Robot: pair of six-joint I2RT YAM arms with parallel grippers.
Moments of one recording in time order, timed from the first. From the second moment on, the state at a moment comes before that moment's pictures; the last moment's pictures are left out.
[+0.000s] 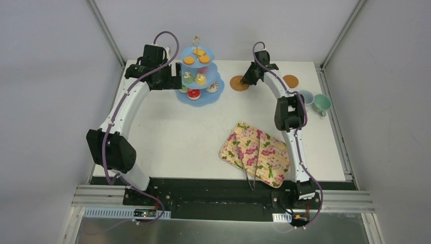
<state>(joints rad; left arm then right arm) -0.21 1.60 1.64 -0.85 -0.02 -0.19 0.25 2.65 2.43 -0.65 -0.12 0.76</state>
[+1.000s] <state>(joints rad) -0.21 1.61 1.60 -0.84 -0.02 -0.15 0.12 1.86 1.85 -0.55 -0.16 0.26</state>
